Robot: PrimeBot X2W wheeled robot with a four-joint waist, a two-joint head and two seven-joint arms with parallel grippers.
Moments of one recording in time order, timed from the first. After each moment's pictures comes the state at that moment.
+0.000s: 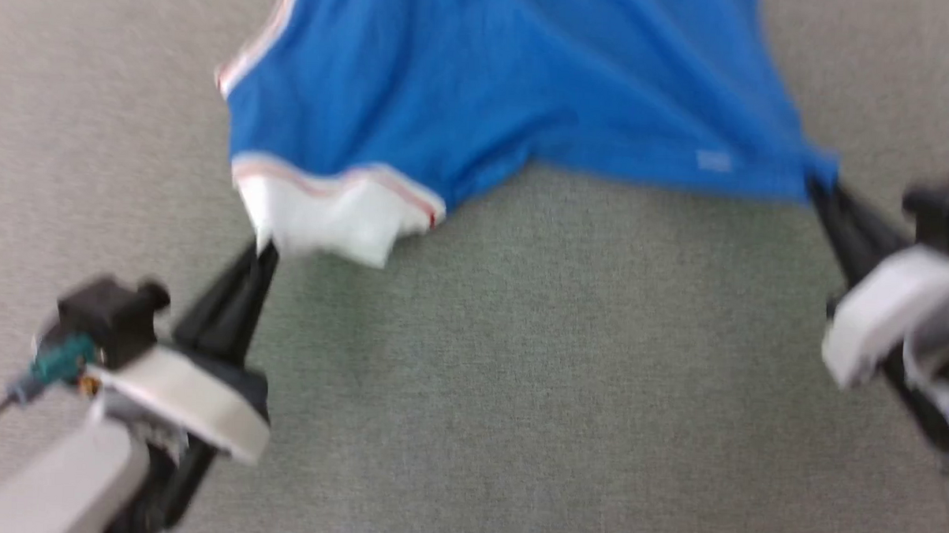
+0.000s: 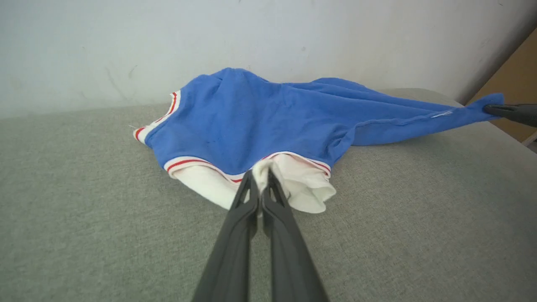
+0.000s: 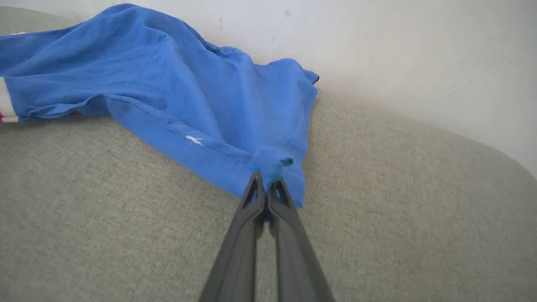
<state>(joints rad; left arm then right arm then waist) -0.40 0.81 -0.69 -0.16 -0.86 0.20 -0.23 -0.42 -0.43 0.18 0.00 0.32 0.13 0.27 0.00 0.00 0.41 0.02</state>
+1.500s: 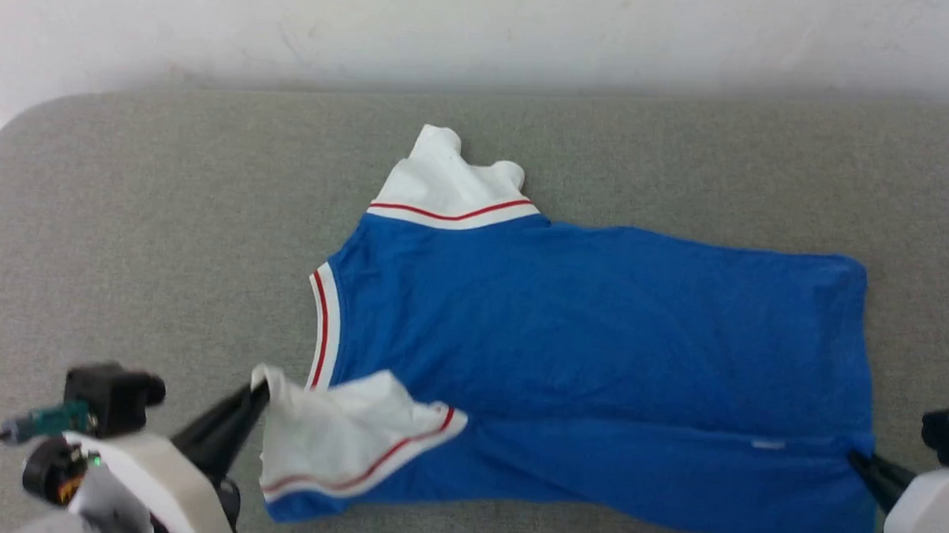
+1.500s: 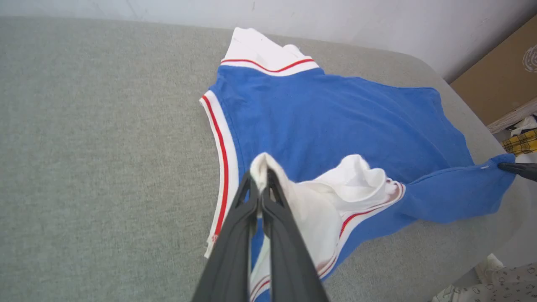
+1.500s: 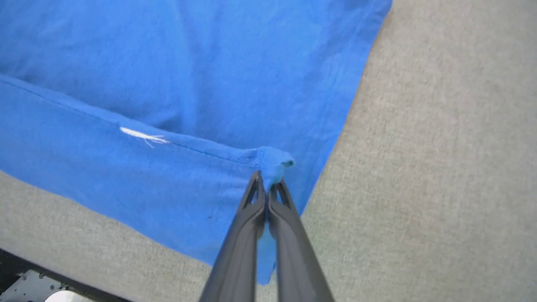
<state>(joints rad) -0.12 0.95 -0.69 -0.29 -1.11 0.22 -0.05 0.17 -0.51 0.02 -0.16 0.44 0.13 0.56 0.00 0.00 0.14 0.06</state>
